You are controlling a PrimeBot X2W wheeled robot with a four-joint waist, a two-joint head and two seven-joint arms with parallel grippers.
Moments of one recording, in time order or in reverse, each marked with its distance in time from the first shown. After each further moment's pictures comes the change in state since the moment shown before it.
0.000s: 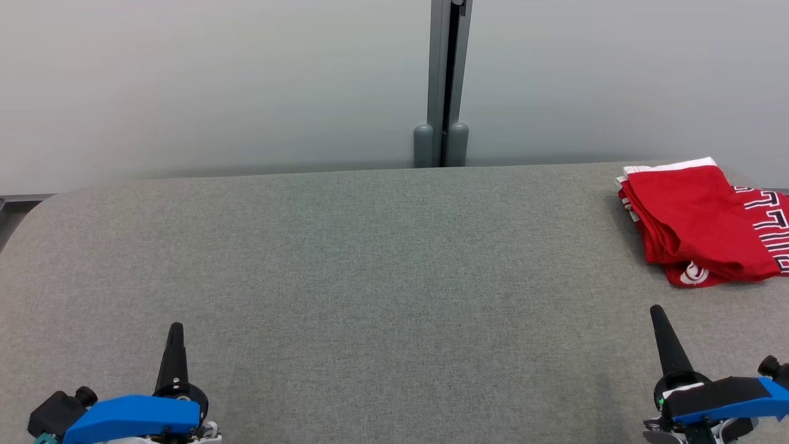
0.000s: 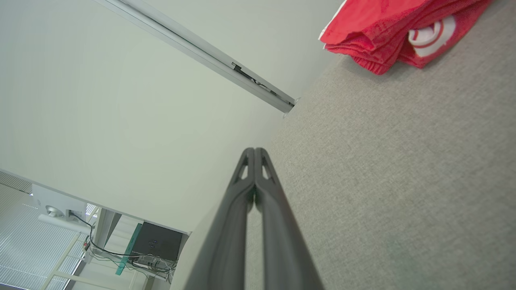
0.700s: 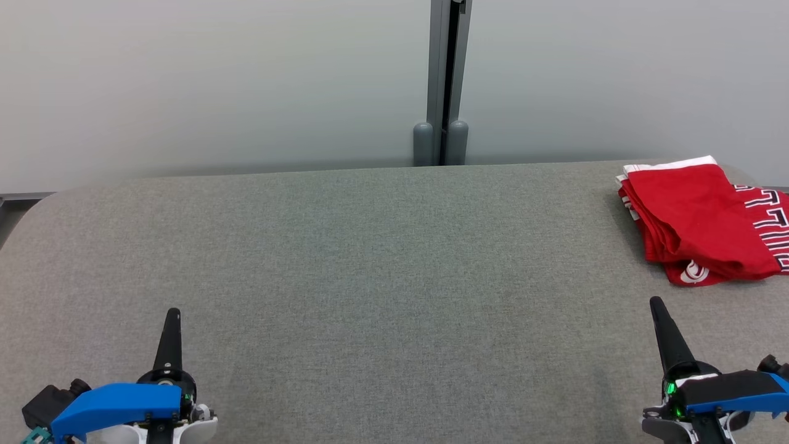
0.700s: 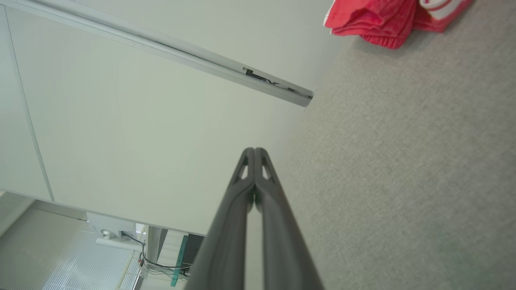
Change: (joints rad) left arm -0.031 -0.007 0.025 -0.012 -0.189 0.000 0.053; right arm -0.023 -0.001 0.003 0.011 0.218 0.000 0.026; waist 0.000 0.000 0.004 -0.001
